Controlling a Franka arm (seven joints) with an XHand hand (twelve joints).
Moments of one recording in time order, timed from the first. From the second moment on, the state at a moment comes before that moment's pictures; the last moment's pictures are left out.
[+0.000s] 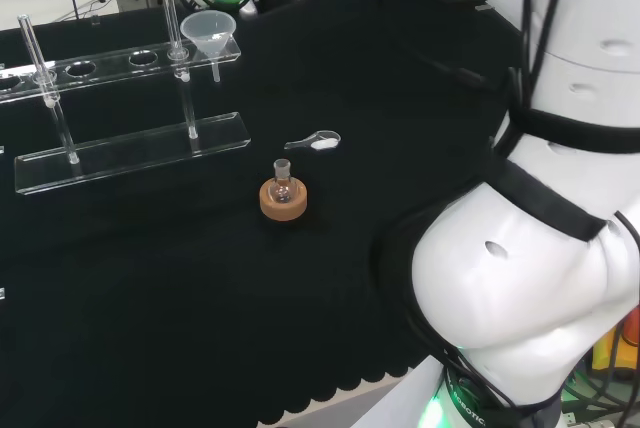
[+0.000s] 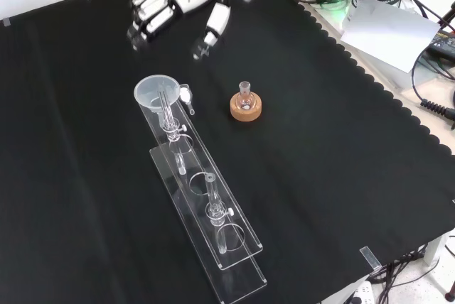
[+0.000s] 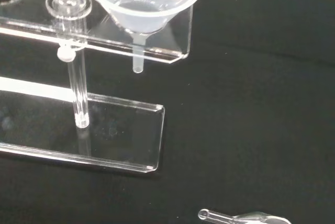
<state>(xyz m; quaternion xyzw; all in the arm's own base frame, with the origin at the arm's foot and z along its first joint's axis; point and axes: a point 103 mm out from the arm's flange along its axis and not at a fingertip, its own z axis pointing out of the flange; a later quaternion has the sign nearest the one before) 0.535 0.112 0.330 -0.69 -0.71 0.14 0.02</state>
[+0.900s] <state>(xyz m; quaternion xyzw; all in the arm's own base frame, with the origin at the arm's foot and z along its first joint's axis) 0.572 0.134 0.293 -0.65 -0.72 0.24 0.05</state>
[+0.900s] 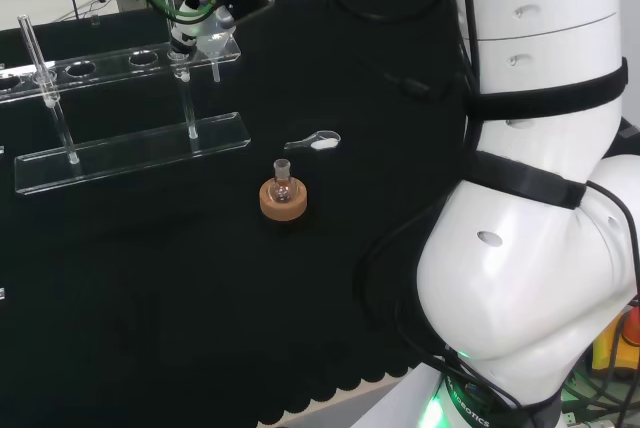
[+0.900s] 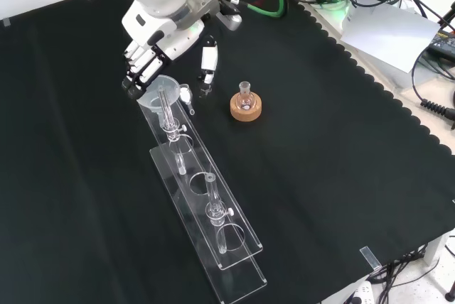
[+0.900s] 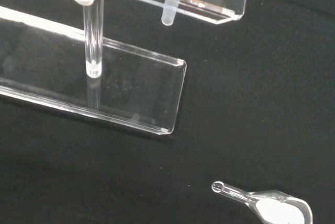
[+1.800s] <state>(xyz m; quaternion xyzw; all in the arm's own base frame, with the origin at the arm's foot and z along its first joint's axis) 0.589 0.122 0.278 -0.64 -0.72 0.25 0.04</state>
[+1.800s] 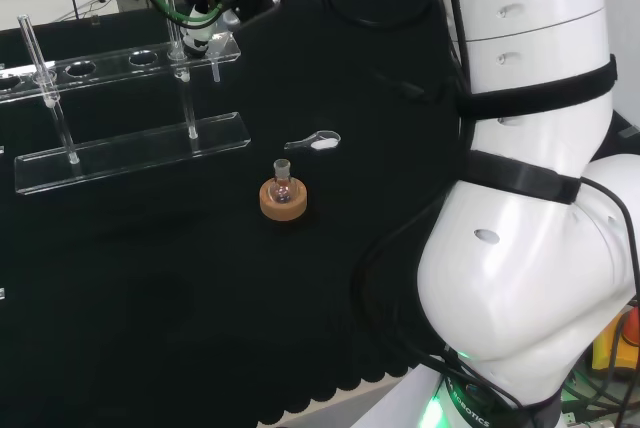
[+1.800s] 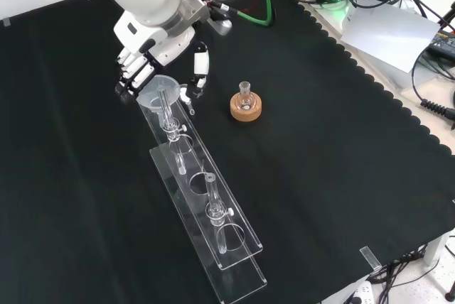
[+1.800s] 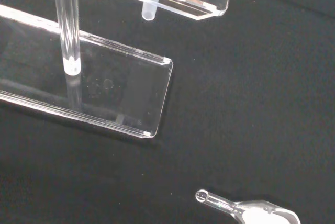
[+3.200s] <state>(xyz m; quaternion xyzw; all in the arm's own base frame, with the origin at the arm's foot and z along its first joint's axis) 0.596 0.125 0.282 -0.64 -0.72 0.27 -0.02</state>
